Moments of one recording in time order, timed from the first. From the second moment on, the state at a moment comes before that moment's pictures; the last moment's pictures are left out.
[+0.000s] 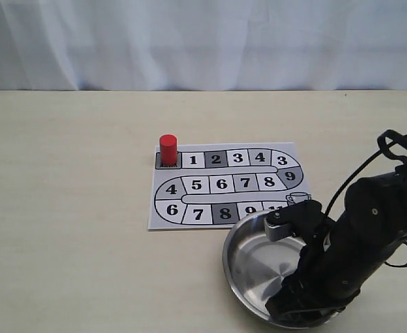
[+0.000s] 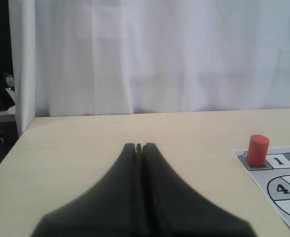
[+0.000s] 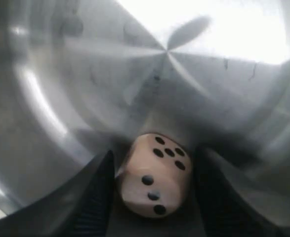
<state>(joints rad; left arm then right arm) -0.06 0.00 0.00 -0.05 0.15 0.08 0.49 1.67 -0.66 0.19 0.58 -0.09</state>
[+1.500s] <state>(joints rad) -0.06 0.00 0.00 -0.05 0.15 0.08 0.04 1.59 -0.92 -0.13 0.49 0.09</state>
